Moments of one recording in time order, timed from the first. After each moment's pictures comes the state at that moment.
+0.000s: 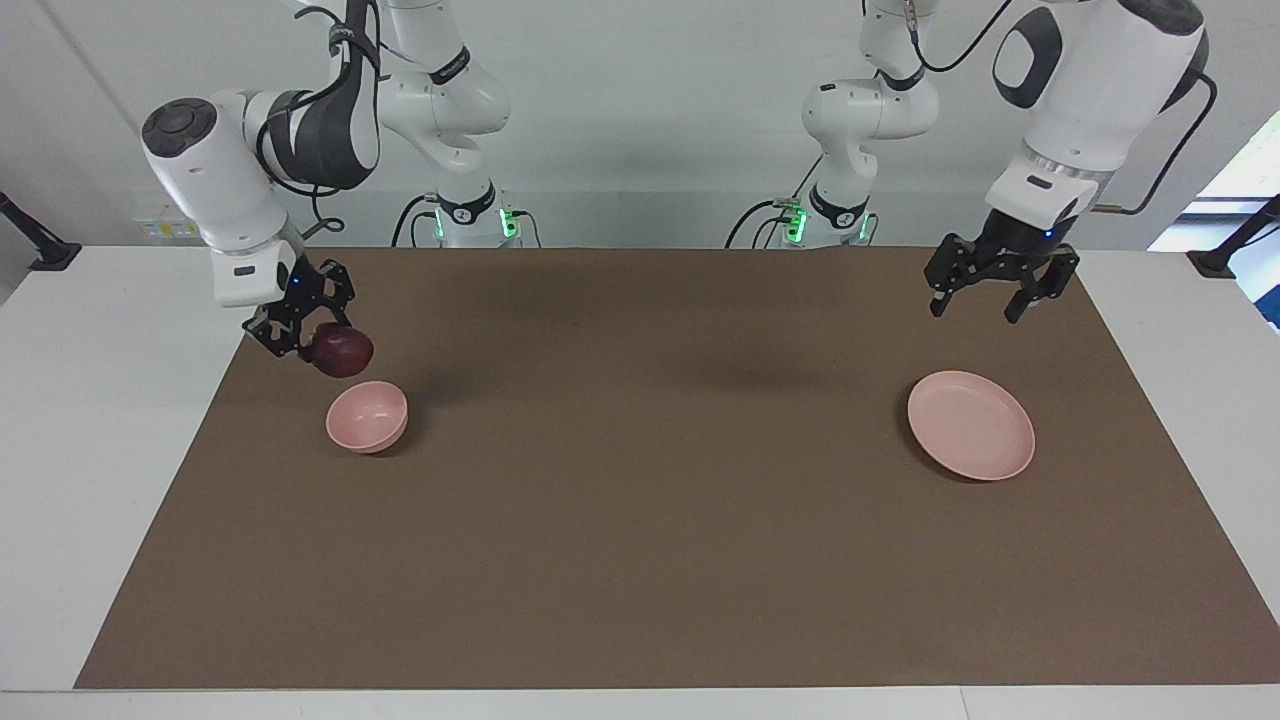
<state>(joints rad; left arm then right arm) -0.08 -0.05 -0.04 -1.67 -0.05 1.78 0.03 -0.04 -0.01 -0.10 -2.00 -0.04 1.98 -1.09</state>
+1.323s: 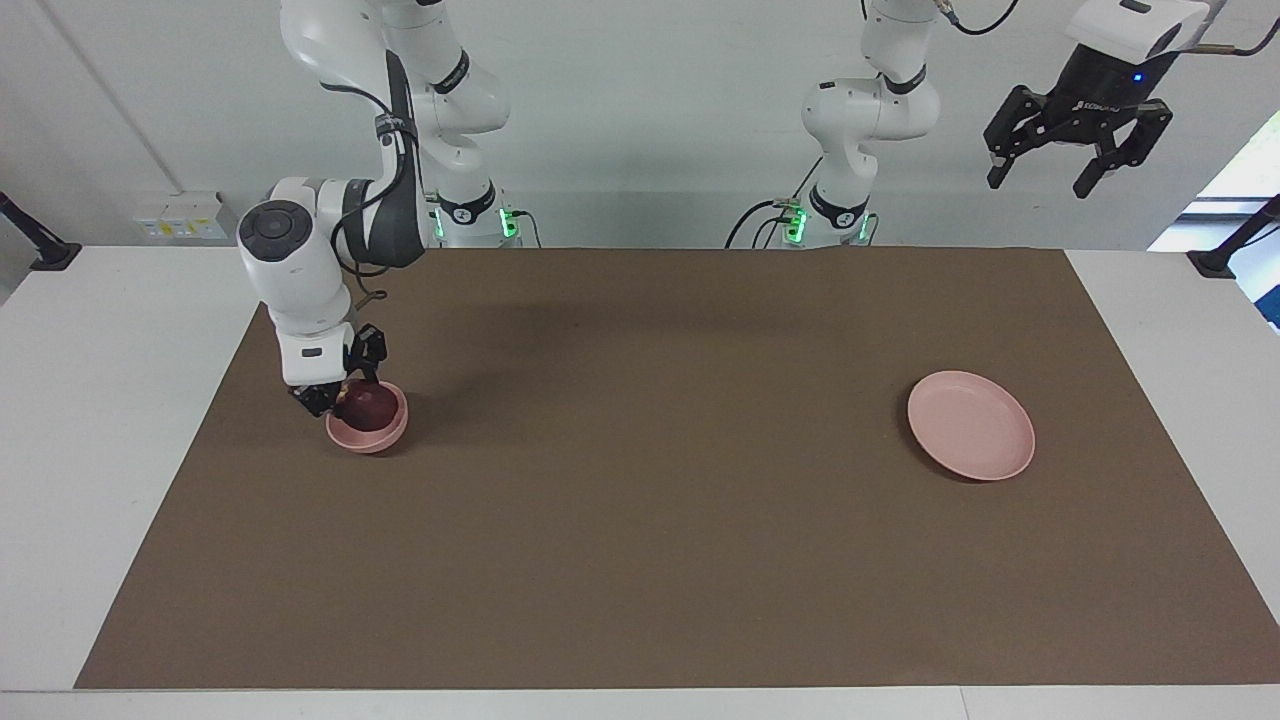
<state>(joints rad) -0.08 -0.01 -0.01 -1.26 -0.03 1.29 0.10 0.05 0.15 -0.09 -1.98 -0.15 2.11 -0.95</state>
